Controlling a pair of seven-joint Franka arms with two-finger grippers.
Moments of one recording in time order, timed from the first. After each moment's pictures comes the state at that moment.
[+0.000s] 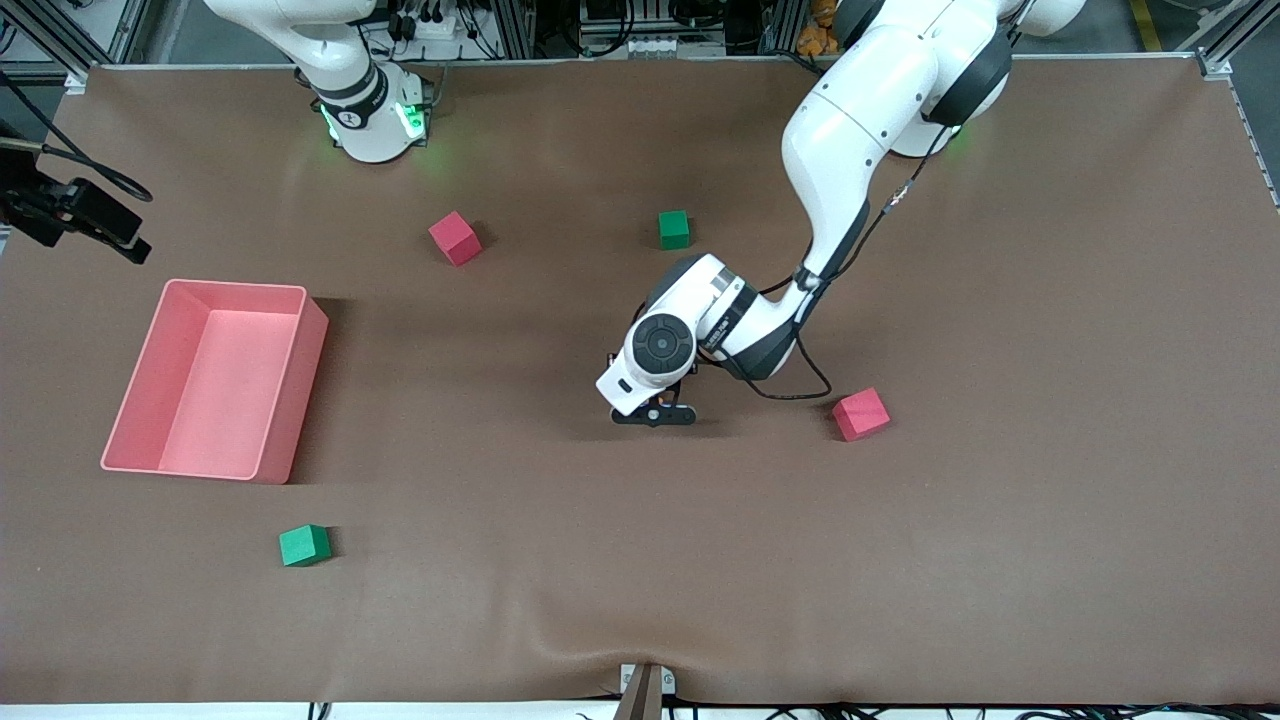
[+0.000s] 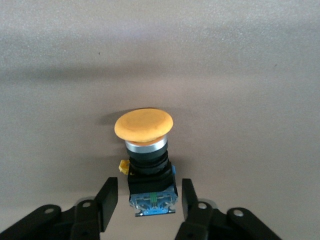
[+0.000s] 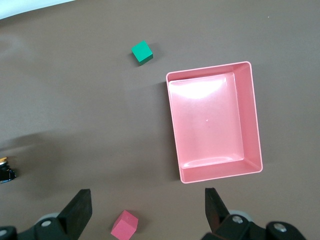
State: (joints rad) left arm -0.62 0.99 -0.19 -1.17 -0.06 2.00 -0.69; right arm 0.00 -0.05 0.02 -1.53 -0.02 1.53 0.23
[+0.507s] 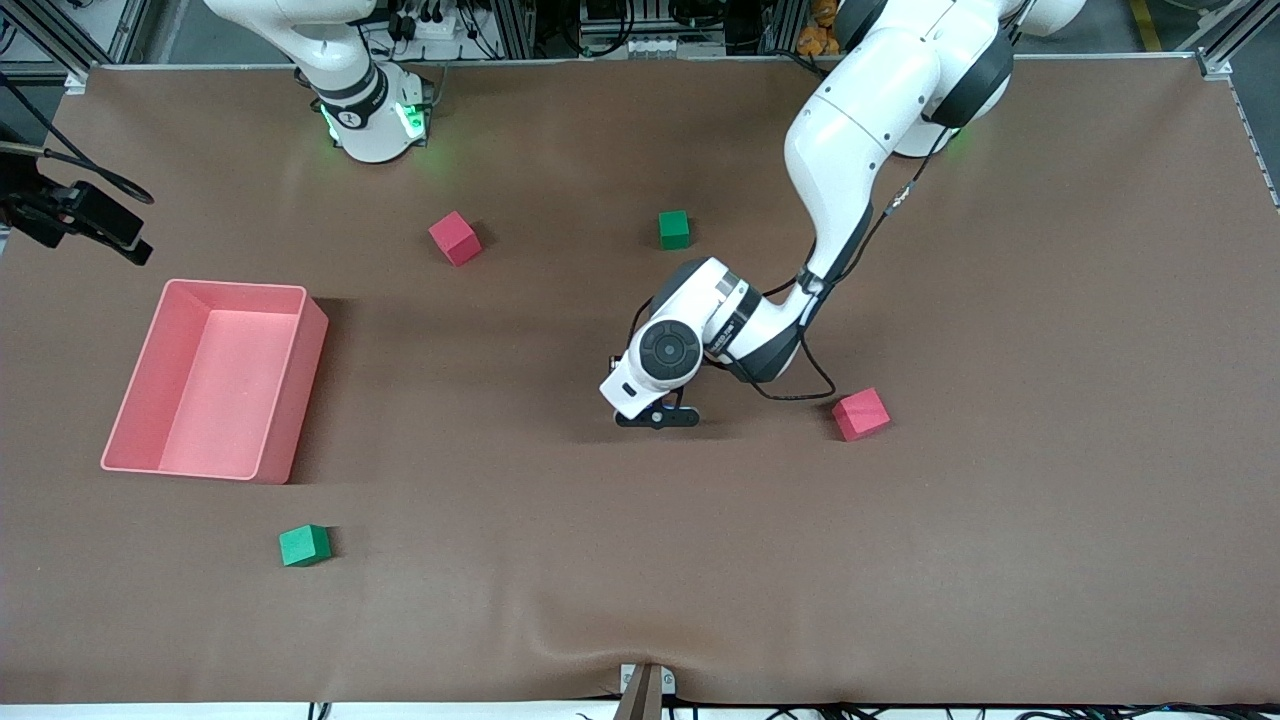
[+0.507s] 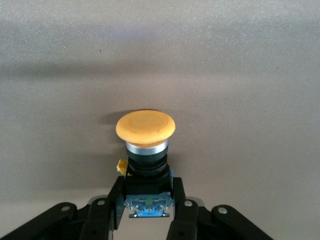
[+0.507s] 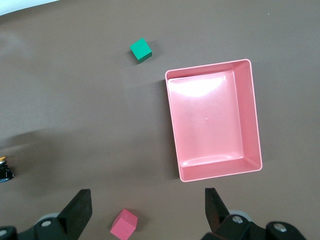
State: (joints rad) left arm -0.61 0.99 -0.19 -1.17 -0.10 2.00 -0.69; right arm 0.00 -0.05 0.01 -1.53 -0.02 1.53 0.23
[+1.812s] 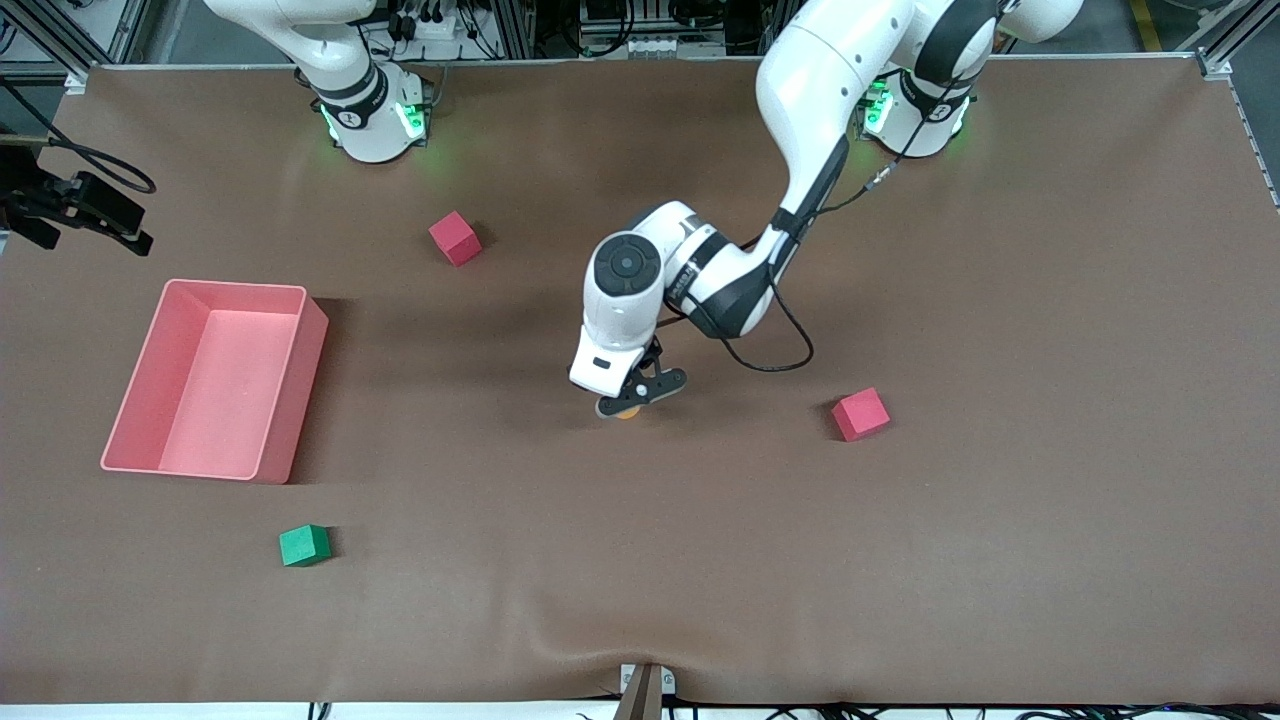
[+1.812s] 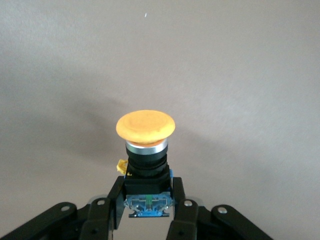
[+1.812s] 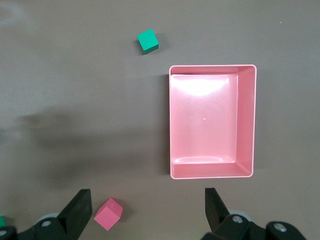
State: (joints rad) left arm -0.86 0.90 0.07 -1.13 -0.09 2.16 -1.22; right arm 0.00 -0.05 0.00 -1.53 -0.02 1.50 0.09
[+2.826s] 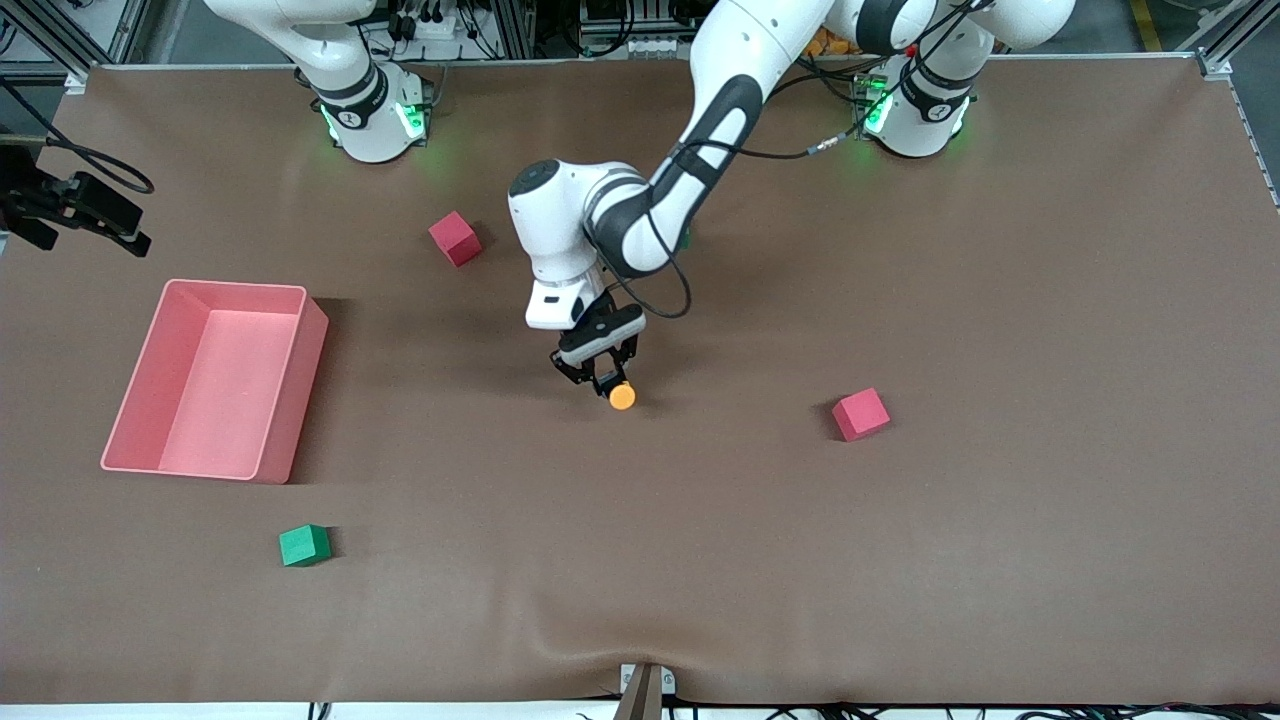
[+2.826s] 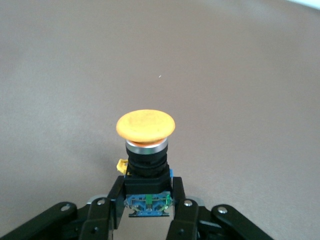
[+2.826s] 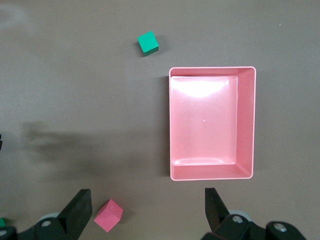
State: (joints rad) left arm -1.12 0.96 0.22 -1.16 0.48 2.18 -1.76; right arm 0.00 -0.05 0.00 -1.53 -0.02 1.51 0.09
